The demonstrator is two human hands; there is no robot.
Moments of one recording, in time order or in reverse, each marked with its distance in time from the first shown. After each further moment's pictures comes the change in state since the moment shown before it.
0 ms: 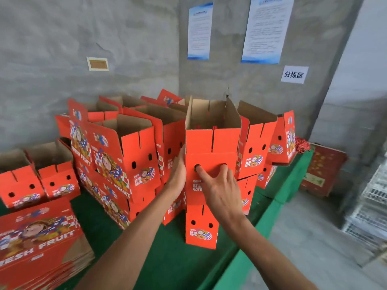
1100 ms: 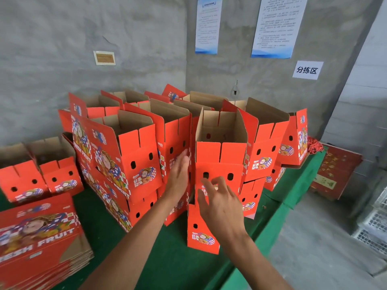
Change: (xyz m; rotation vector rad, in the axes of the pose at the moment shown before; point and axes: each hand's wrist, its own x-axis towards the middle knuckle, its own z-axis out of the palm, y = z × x) left_hand 0.017 -0.051 0.004 0.161 -0.022 0.030; right_hand -0.005 0.003 0.008 0.227 -0.131 0.127
